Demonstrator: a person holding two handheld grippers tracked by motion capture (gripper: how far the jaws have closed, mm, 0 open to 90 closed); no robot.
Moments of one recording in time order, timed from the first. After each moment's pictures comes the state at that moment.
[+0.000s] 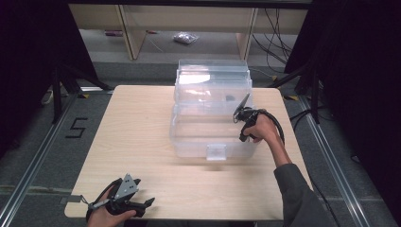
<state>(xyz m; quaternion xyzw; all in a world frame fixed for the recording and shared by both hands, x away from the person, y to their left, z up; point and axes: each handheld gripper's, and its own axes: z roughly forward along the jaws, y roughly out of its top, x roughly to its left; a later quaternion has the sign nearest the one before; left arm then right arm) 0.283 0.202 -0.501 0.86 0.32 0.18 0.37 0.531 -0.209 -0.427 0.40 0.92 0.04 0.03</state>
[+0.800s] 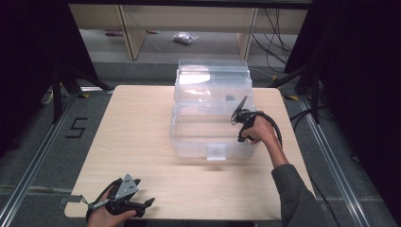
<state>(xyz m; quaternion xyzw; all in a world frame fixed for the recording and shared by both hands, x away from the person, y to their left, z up) 0.282 0.201 -0.500 0.86 0.32 0.18 0.36 0.532 -0.204 -0.437 0.40 0.92 0.03 0.03</state>
